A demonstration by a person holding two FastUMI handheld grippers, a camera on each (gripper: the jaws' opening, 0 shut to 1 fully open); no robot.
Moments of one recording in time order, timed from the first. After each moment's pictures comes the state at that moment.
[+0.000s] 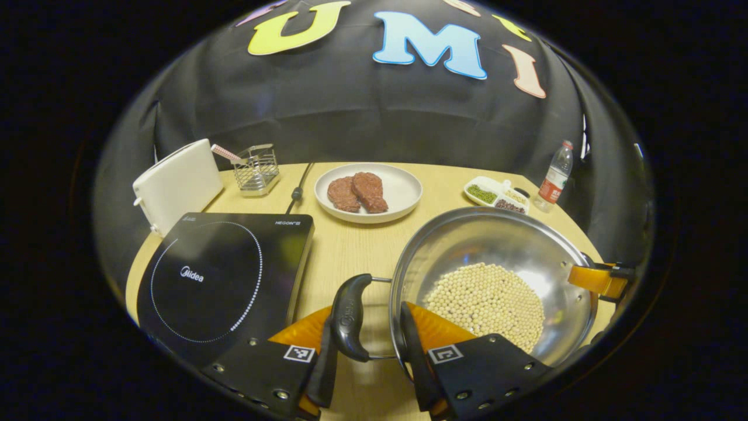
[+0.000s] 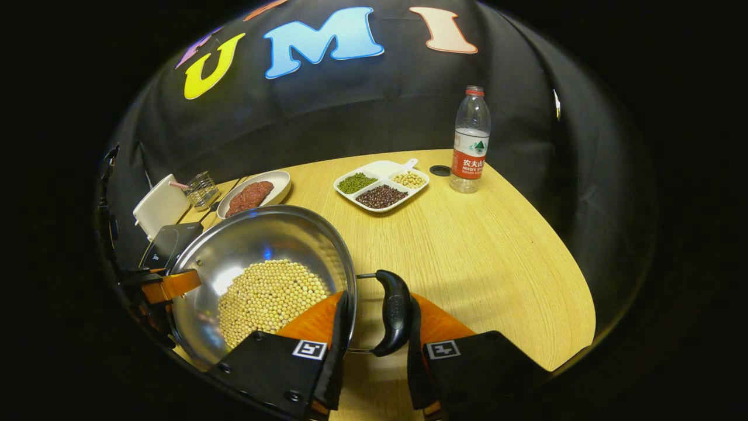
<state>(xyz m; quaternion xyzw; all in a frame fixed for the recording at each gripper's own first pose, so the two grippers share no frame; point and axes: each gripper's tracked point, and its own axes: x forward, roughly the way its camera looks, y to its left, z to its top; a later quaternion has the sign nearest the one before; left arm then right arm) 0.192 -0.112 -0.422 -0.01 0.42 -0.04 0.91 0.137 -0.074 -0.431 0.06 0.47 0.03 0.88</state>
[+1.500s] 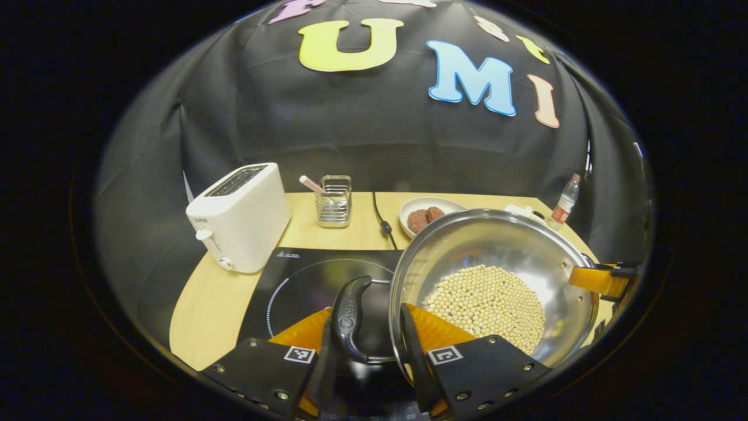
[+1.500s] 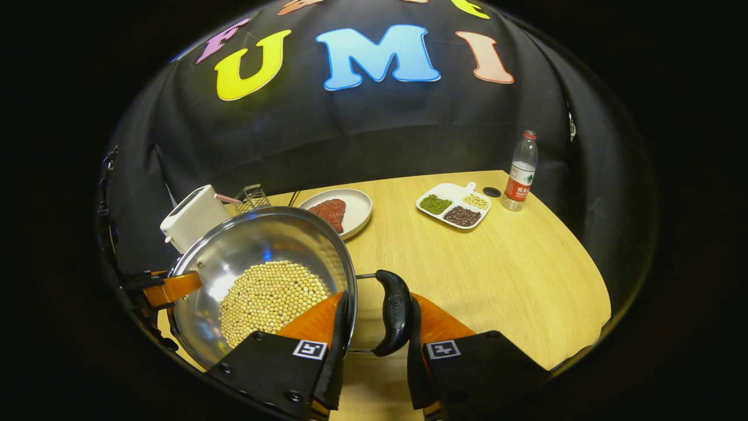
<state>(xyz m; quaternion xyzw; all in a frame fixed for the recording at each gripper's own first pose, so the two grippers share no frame) 0.192 0.087 -0.340 -0.01 0.38 -0.03 0.92 0.130 0.110 -0.344 0.07 0.44 0.04 0.89</state>
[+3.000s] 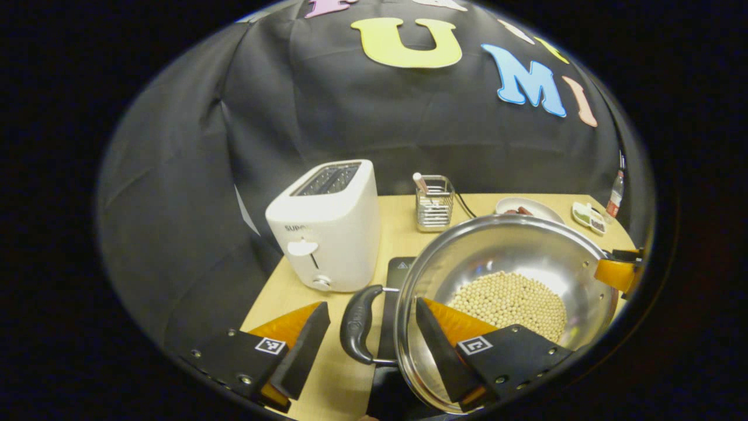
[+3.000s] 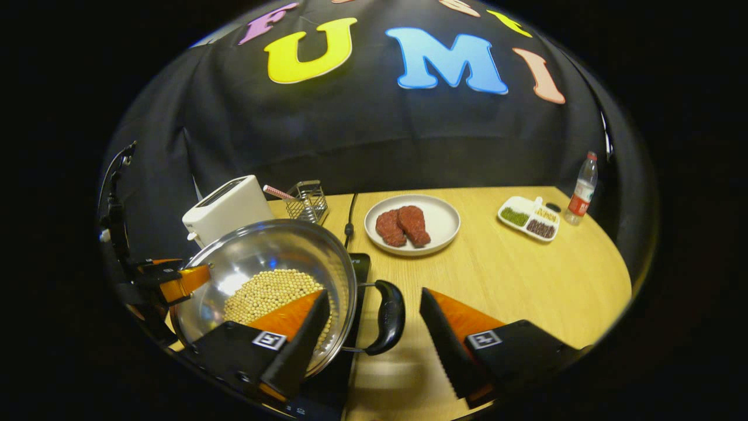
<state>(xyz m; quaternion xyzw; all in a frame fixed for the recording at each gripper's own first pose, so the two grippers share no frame) 0.220 0.258 -0.347 0.05 0.34 0.05 0.94 0.159 0.247 -0.344 0.04 0.38 0.09 0.92</state>
